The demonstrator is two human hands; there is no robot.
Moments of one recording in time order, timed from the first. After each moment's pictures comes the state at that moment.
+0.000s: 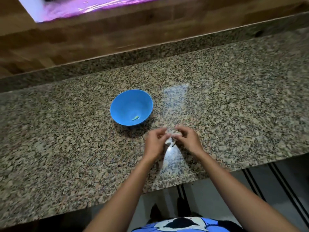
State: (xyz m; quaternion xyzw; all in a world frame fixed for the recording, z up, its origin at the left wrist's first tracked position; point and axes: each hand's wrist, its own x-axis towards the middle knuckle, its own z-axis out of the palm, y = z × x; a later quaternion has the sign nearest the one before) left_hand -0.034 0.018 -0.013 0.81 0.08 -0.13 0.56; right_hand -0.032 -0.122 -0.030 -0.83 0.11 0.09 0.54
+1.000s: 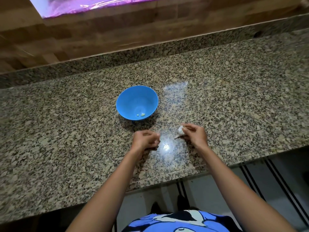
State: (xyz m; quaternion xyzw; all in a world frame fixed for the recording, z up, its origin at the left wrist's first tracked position) left_hand -0.034 0.082 -0.021 0.71 0.19 -0.21 0.65; right_hand -0.045 -0.114 -0.034 -0.74 0.25 0.05 0.62
